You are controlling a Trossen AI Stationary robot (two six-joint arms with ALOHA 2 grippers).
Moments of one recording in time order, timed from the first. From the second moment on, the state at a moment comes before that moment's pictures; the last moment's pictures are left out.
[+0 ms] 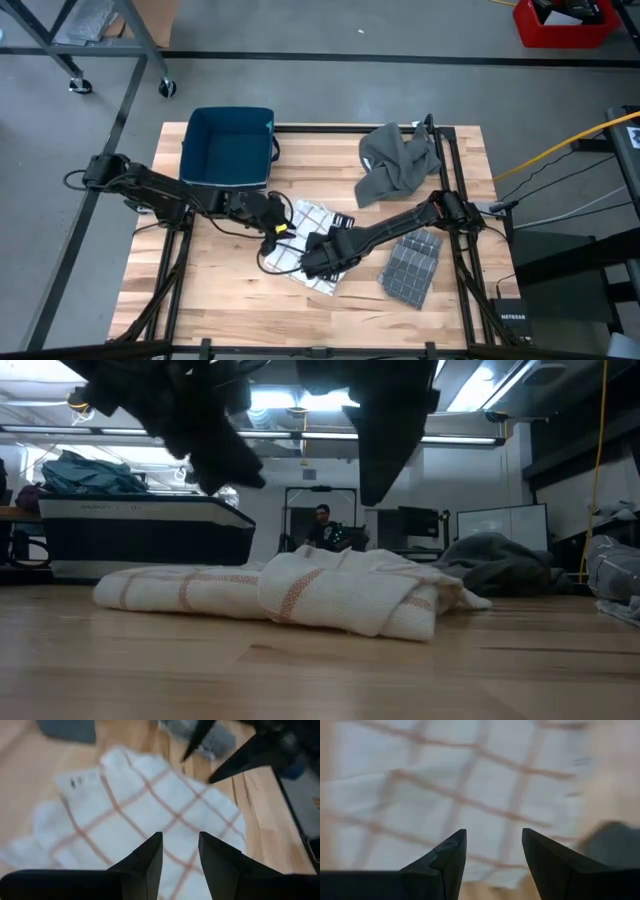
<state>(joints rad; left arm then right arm) -0.12 1.28 0.62 0.10 0.02 -0.34 0.36 2.17 1.92 -1.23 0.31 0.60</state>
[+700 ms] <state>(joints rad) -0.35 1.28 0.62 -0.15 0.05 0.02 0.51 2.22 1.91 -0.99 0.19 0.60</state>
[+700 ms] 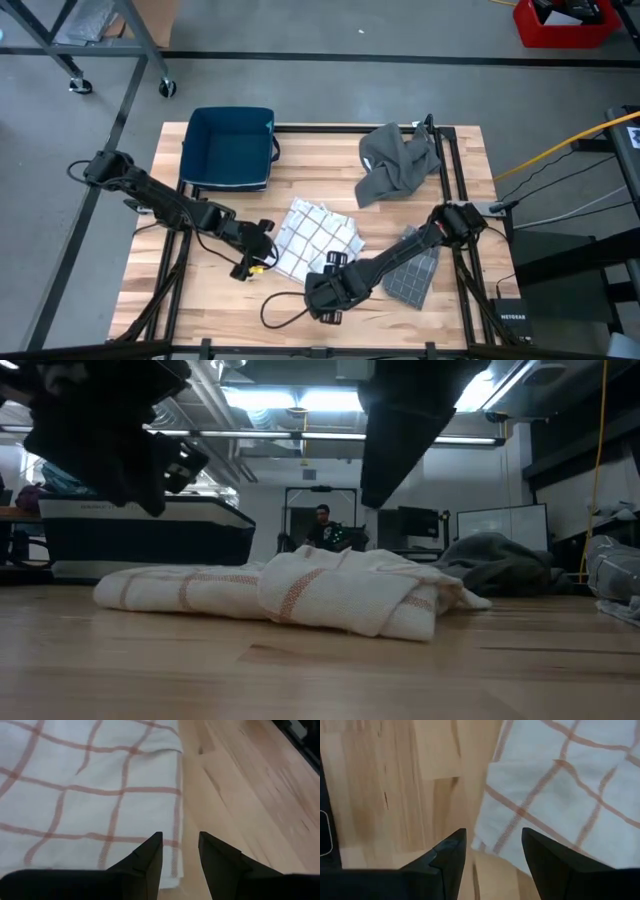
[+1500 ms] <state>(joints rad) -0.46 1.48 0.62 -0.10 -0.06 0.26 0.52 2.28 1.90 -0.93 0.19 0.68</state>
